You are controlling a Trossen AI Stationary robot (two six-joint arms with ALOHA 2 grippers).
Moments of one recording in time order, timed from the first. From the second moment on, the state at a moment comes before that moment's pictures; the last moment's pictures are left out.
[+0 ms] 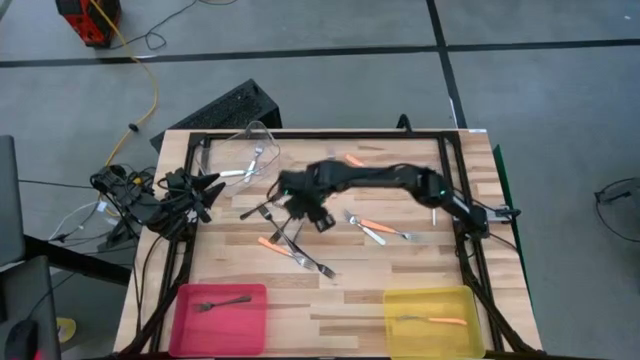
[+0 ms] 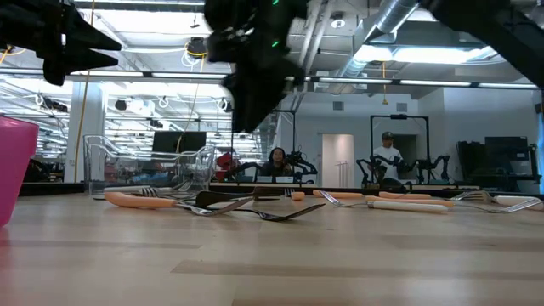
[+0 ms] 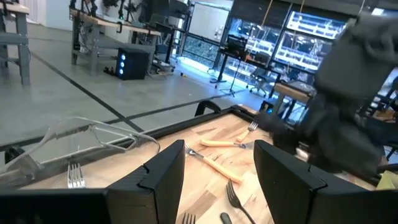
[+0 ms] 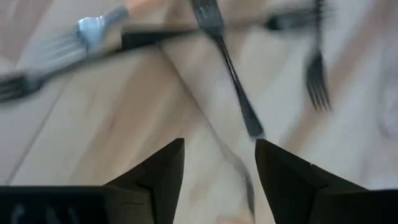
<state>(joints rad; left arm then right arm) -0.58 0.02 0.34 -0.48 -1.21 -0.45 -0.06 2.33 2.25 -1.16 -0.02 -0.63</state>
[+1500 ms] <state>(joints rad) -0.58 0.02 0.34 -0.49 -1.21 -0.45 -0.08 2.54 2.25 -1.04 0.01 -0.49</state>
